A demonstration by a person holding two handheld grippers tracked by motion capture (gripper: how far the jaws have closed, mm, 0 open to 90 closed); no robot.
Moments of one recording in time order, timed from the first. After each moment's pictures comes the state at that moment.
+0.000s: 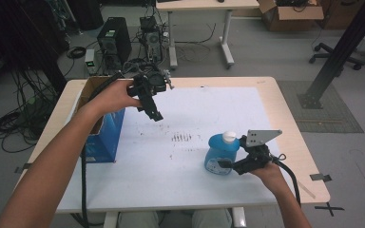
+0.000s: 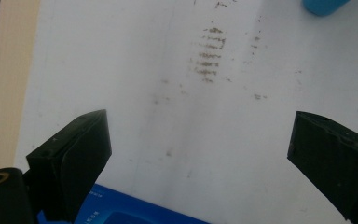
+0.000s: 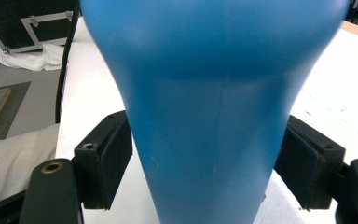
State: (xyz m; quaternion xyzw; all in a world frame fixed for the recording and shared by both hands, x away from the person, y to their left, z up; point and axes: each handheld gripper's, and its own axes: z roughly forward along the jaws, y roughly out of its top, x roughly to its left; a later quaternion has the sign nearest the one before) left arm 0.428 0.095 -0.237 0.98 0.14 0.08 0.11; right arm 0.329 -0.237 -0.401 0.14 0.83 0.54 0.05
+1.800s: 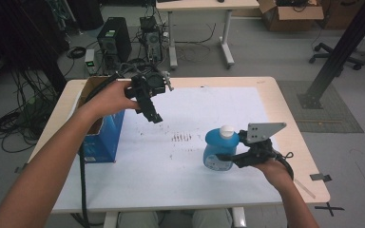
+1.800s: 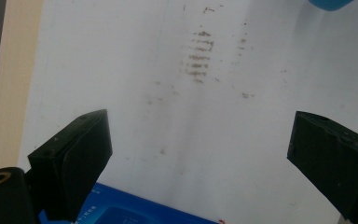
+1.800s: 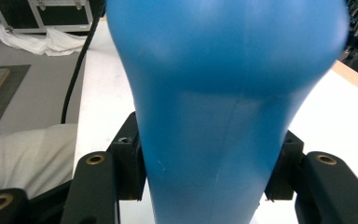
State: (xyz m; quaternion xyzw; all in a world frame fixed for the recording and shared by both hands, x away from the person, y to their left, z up) left arm 0.408 0.095 -0.224 0.98 0.13 0.09 0.11; right arm 0.318 -0.223 -0.348 0.09 0.84 0.53 0.08
